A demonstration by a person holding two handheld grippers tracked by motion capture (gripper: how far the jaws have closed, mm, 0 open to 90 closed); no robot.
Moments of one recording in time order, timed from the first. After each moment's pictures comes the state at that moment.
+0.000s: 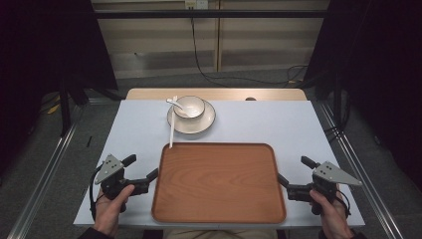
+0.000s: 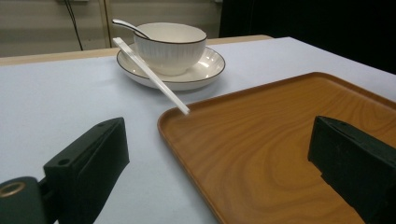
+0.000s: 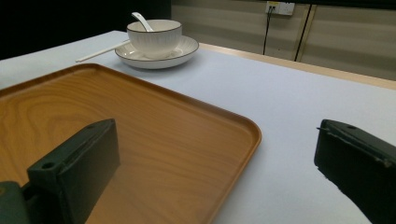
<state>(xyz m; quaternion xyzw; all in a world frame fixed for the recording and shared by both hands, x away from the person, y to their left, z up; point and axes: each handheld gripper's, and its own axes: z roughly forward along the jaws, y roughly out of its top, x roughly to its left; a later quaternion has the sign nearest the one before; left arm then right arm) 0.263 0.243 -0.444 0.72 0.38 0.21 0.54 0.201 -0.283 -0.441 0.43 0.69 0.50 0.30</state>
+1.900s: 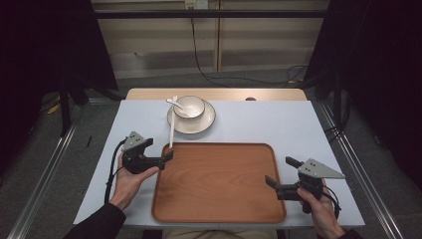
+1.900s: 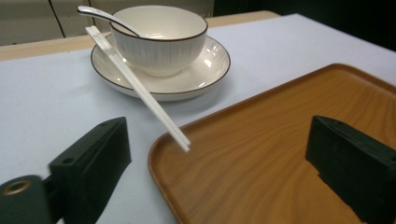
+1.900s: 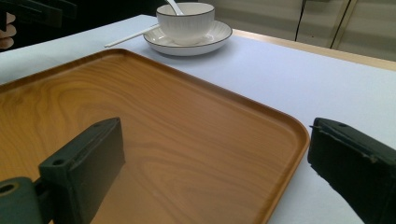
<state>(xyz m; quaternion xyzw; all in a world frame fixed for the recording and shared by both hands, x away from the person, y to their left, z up) 0.332 0.205 -0.436 0.76 0.37 0.16 0.50 0.214 -0.261 -0.445 0.40 0.72 0.50 0.25</state>
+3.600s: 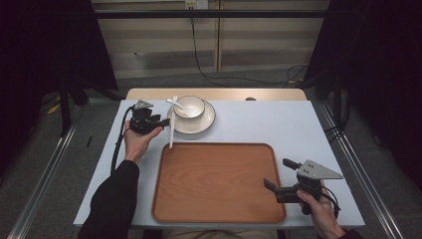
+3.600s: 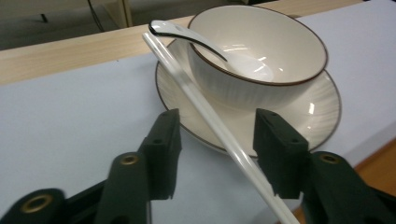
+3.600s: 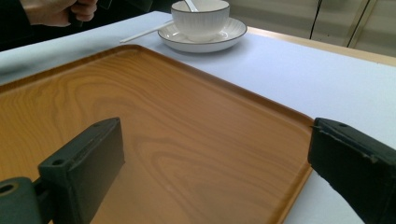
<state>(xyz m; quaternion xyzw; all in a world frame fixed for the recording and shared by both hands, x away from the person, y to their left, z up) 0.453 0.197 -0.435 0.77 0.43 0.17 0.43 0.212 -0.257 -0.446 0.39 0.74 0.51 0.23</state>
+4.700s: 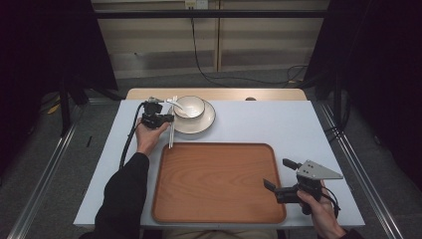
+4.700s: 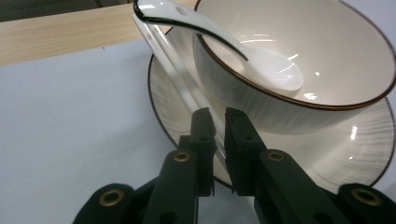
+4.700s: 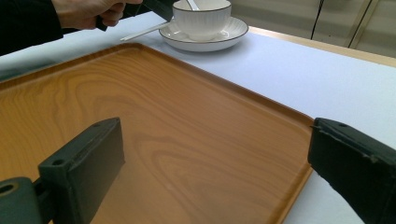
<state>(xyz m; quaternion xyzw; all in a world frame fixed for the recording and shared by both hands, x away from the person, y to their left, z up) 0.486 0.172 -0.457 0.78 0.46 0.16 0.39 0.212 -0.258 -0.446 0.38 0.74 0.51 0.23</state>
